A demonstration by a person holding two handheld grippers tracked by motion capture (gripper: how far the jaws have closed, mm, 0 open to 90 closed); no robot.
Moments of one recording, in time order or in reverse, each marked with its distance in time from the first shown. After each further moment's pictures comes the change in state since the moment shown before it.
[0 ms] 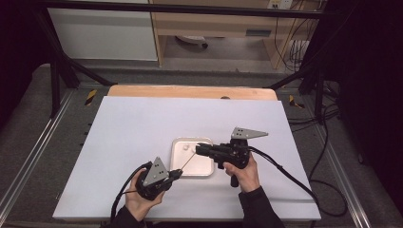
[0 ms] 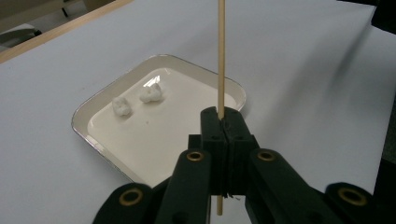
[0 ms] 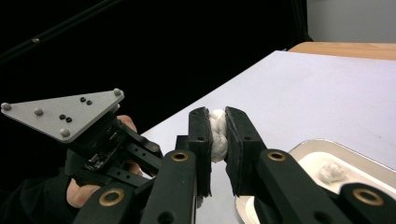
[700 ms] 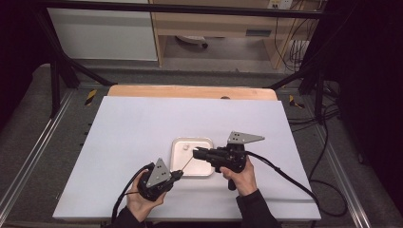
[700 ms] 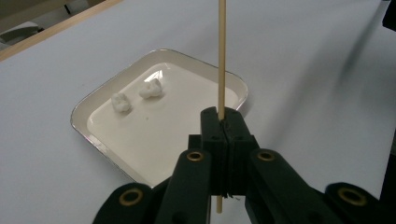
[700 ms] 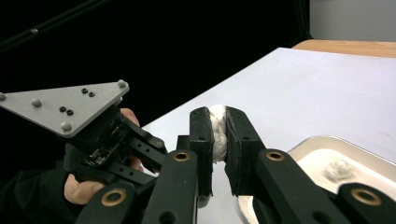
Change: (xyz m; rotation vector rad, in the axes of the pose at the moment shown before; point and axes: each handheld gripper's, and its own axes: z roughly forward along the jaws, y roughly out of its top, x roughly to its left) left arm -0.003 -0.002 0.004 0.019 0.011 0.007; right arm 0.005 -0.010 0.006 0.008 0.005 -0.029
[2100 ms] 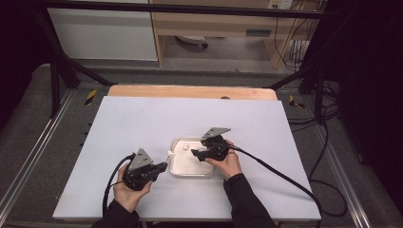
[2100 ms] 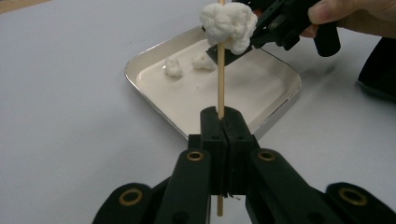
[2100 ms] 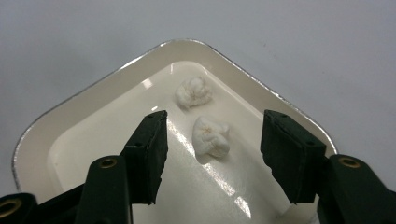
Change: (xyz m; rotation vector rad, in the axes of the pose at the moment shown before) left arm 0.045 -0.018 -0.013 0.037 0.040 -0.209; right arm -0.085 -0.035 0.072 0.400 -0.418 -0.172
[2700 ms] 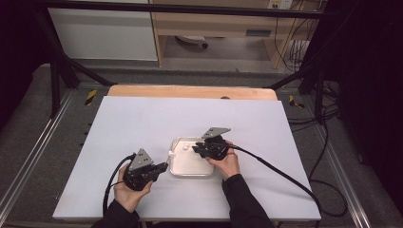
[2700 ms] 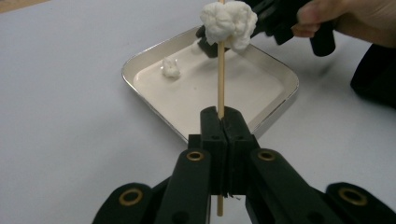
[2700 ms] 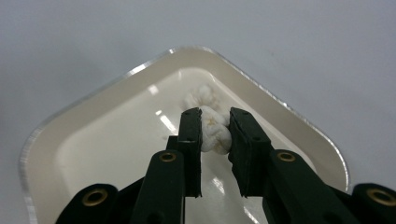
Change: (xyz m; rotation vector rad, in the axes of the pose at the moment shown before) left arm -0.002 0.000 0.001 -0.007 -0.011 0.005; right arm 0.003 0.004 -0.008 -0.052 0.036 -0.015
